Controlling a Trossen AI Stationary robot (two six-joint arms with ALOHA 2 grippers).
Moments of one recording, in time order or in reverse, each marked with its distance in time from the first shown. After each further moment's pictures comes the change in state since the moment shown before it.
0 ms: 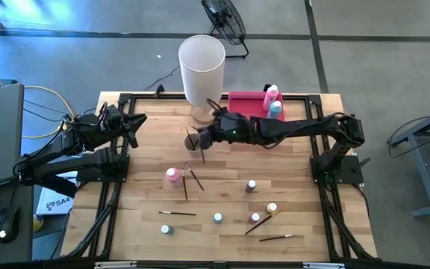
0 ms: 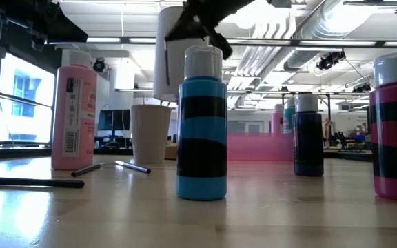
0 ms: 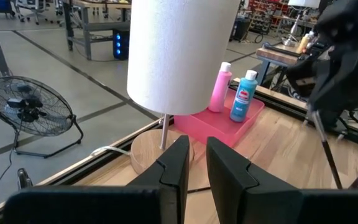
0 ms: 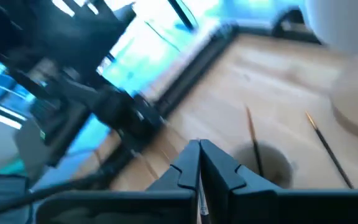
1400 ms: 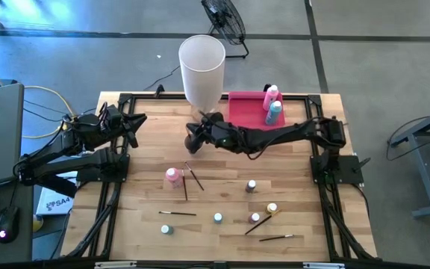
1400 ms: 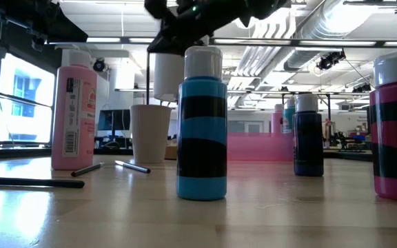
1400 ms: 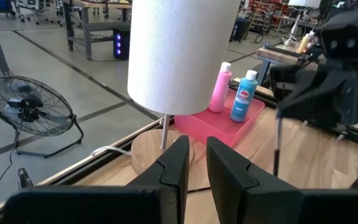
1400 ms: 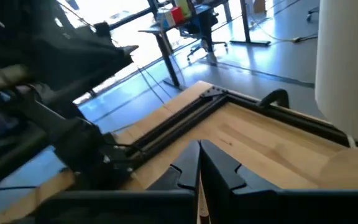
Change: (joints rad) left arm 0.000 0.000 0.000 0.000 0.000 0.000; right arm 0.024 0.191 0.000 0.365 0.224 -0.332
